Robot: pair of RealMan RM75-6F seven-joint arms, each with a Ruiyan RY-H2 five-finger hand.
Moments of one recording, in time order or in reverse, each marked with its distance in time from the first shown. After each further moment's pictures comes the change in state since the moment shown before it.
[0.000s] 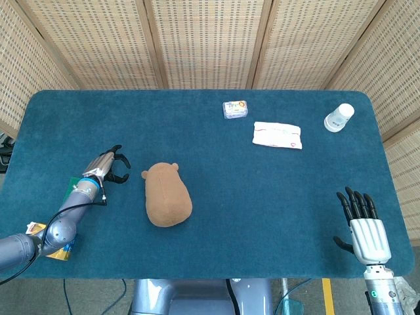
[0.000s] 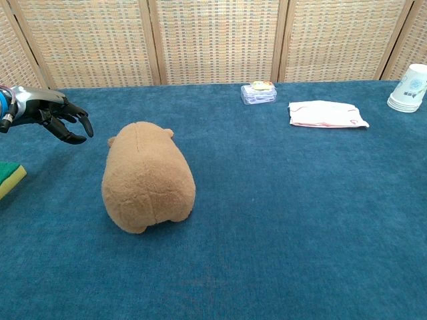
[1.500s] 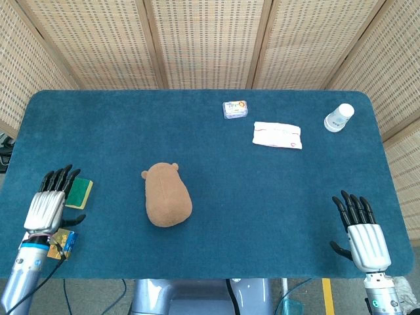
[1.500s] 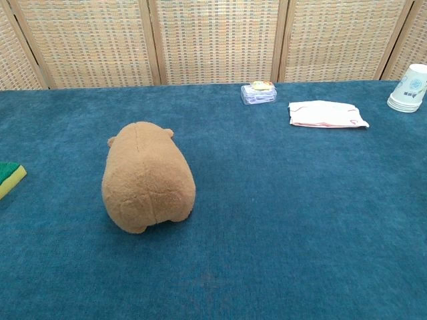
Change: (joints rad) left arm 0.589 0.157 0.058 -0.426 0.806 0.616 0.134; right arm -0.026 0.043 -0.022 -0.082 -0.073 0.042 -0.015
